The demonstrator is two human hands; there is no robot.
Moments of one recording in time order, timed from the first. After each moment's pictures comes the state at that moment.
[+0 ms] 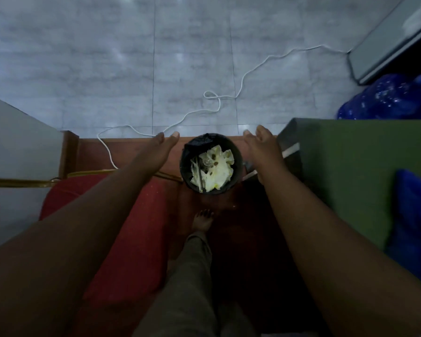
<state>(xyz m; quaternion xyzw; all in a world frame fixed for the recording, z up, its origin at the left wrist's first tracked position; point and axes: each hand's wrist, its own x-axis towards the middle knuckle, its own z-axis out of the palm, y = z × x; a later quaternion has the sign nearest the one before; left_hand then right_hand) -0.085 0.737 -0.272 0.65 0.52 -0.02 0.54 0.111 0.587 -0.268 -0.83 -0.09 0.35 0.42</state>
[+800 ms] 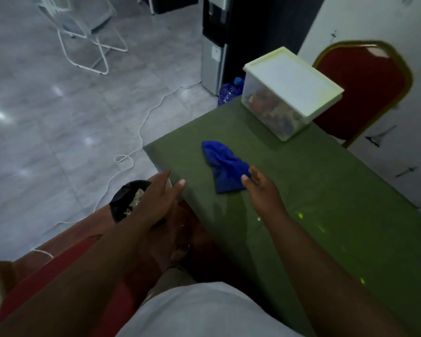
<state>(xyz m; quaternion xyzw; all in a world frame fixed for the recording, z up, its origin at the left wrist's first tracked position) -0.015 0.472 -0.088 0.83 0.24 -0.06 0.50 0.065 0.226 -0.085 -0.83 0.06 0.15 0.53</state>
